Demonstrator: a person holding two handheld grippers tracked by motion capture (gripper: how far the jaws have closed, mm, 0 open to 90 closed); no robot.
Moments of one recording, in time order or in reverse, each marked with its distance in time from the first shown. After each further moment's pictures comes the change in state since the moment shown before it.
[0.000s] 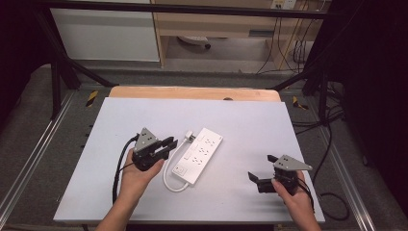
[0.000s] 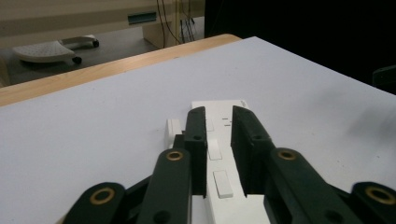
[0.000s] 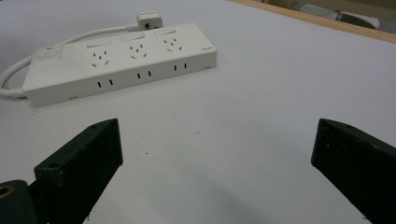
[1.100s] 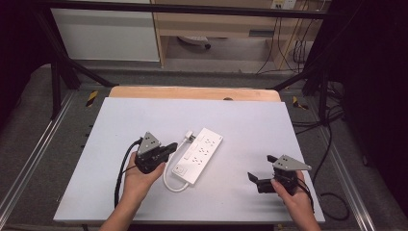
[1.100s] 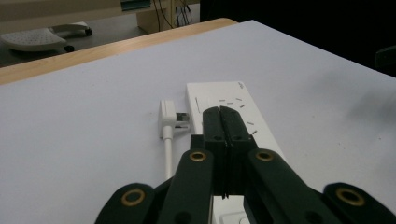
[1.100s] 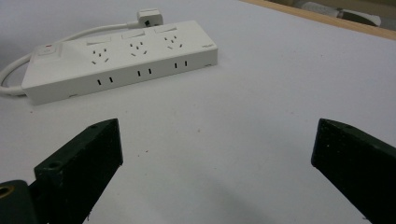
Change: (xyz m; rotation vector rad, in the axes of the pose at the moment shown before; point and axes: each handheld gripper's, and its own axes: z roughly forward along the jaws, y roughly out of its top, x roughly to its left) left arm 0.001 -0.015 0.008 0.048 -0.027 -0.011; right arm 0.001 -0.001 0.001 0.006 0.002 0.000
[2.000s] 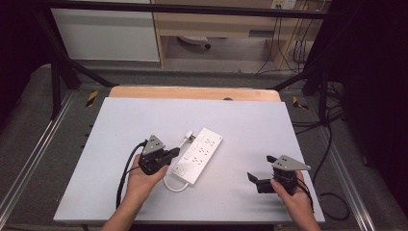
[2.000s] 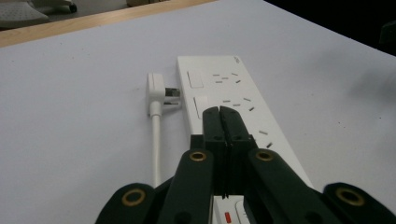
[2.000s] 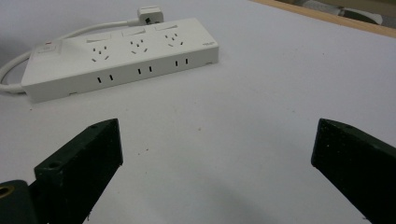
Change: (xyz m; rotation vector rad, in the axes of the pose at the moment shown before) left arm -0.001 -0.013 0.015 0.082 -0.031 -0.007; right arm 0.000 0.000 0.001 0.009 0.001 -0.001
